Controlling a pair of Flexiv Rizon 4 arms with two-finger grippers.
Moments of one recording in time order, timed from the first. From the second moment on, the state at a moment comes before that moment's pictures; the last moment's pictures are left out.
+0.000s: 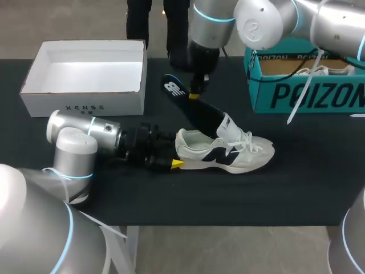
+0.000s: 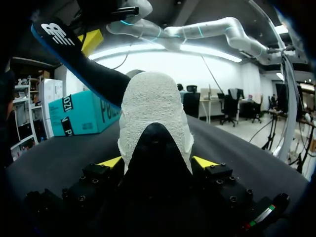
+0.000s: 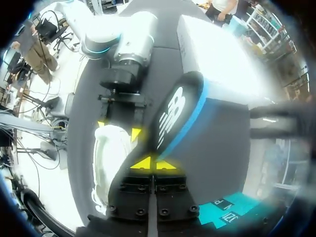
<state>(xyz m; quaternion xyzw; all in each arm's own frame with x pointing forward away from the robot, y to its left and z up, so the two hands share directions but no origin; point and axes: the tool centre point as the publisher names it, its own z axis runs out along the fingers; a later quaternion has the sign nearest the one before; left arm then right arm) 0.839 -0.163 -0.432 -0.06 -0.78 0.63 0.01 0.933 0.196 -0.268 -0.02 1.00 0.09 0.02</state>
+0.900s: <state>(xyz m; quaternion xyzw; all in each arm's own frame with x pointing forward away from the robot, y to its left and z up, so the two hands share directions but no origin) 0.839 -0.163 -0.432 -0.06 -0.78 0.63 0.01 0.922 0.184 -0.205 -0.01 0.99 0.10 0.06</state>
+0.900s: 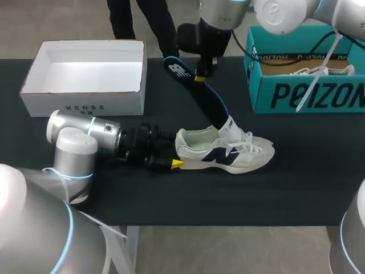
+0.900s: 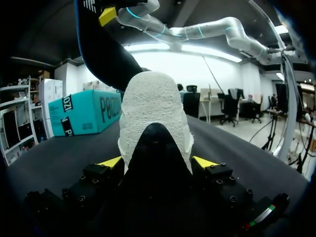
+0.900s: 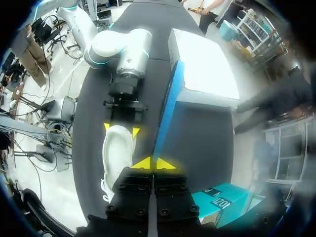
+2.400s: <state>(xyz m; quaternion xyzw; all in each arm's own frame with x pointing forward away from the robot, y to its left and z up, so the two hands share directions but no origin) 0.839 -0.163 -0.432 -0.06 -0.78 0.63 0.01 0.828 0.216 -0.036 -0.02 0.97 0.25 0.01</state>
